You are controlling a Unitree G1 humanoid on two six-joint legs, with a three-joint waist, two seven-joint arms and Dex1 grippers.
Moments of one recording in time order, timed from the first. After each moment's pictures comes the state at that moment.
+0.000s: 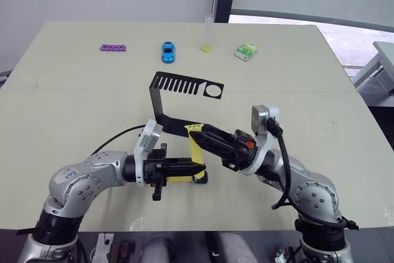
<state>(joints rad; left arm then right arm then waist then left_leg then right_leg) -0.28 0.63 -0.02 -0.42 -1.01 0.91 -0.85 -0.29 -0.25 0.02 -0.48 1.14 0.80 0.58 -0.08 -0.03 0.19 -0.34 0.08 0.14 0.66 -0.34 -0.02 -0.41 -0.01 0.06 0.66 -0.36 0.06</state>
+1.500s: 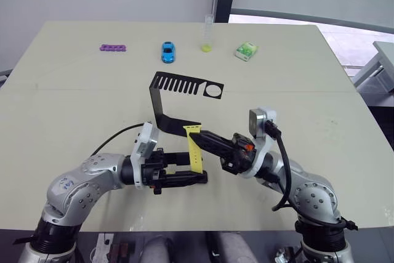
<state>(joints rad) -0.20 0.65 0.02 -0.48 -0.88 0.73 -0.89 -0.29 -0.27 0.02 -0.46 1.16 0.78 0.60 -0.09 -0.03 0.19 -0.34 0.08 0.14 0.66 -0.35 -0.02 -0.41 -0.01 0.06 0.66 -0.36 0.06</state>
